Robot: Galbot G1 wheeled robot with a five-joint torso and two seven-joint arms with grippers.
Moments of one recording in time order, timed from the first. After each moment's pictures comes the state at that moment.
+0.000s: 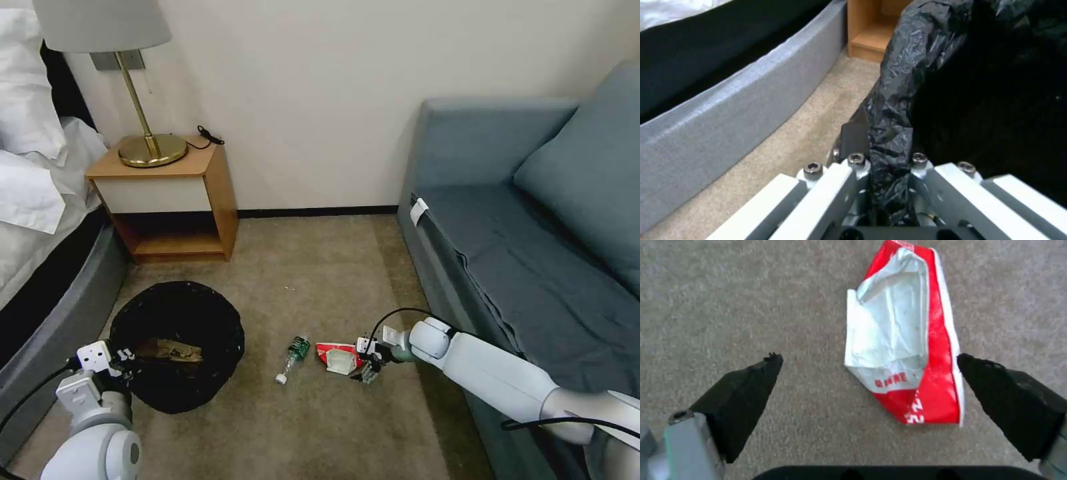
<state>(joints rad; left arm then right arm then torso) 1.53 -1.57 -0.88 -2.18 -0.22 0.53 -0.23 -0.41 1.00 -0.69 1.05 0.19 -0.13 -0.63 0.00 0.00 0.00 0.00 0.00</state>
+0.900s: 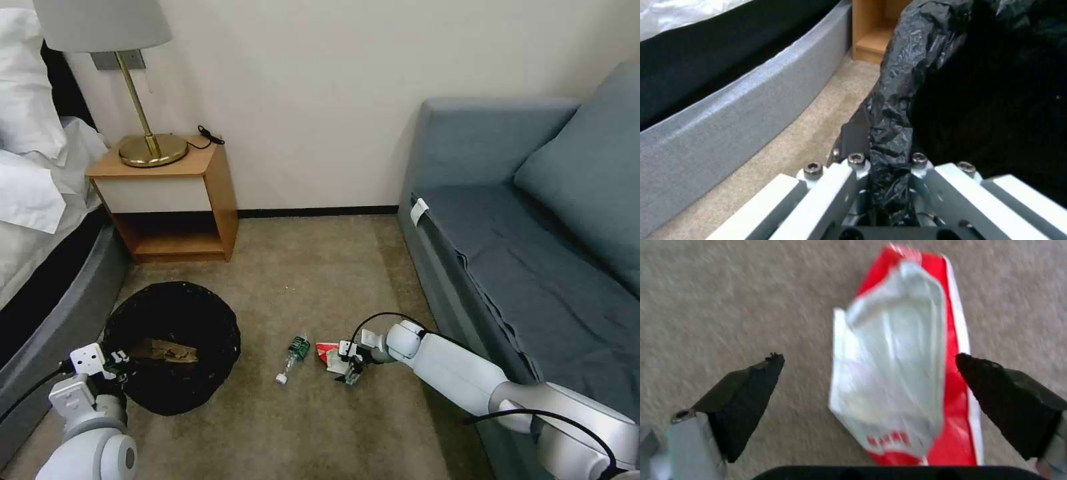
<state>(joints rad) 1.55 -1.57 -0.89 -2.20 -0.23 0.51 -0.23 -0.40 1.19 -0.67 0.79 0.12 -0.07 -0.64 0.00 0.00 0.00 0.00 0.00</state>
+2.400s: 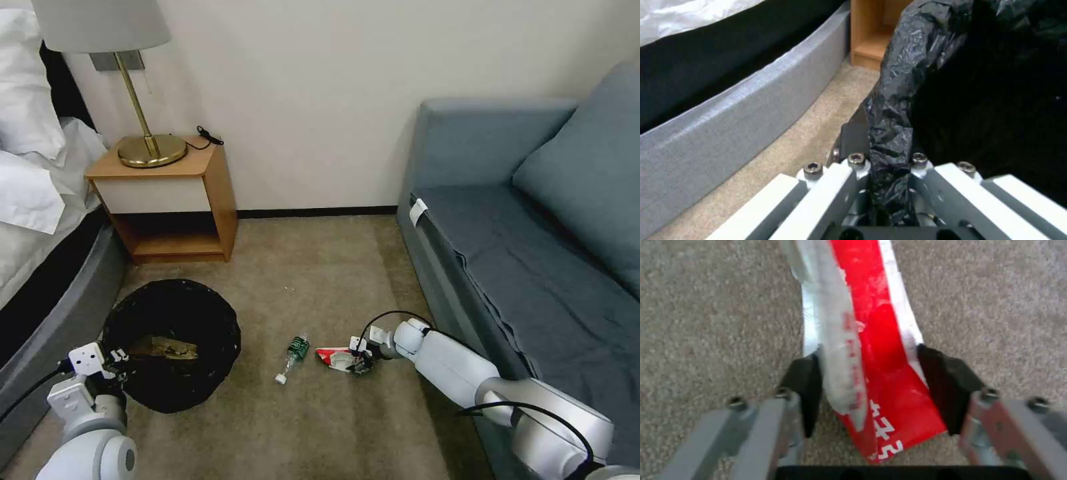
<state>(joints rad) 1.55 -1.57 -0.89 -2.20 -0.23 0.48 -0.23 -0.39 1.27 -0.58 0.58 0.02 0.00 -0.65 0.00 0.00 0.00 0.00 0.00</state>
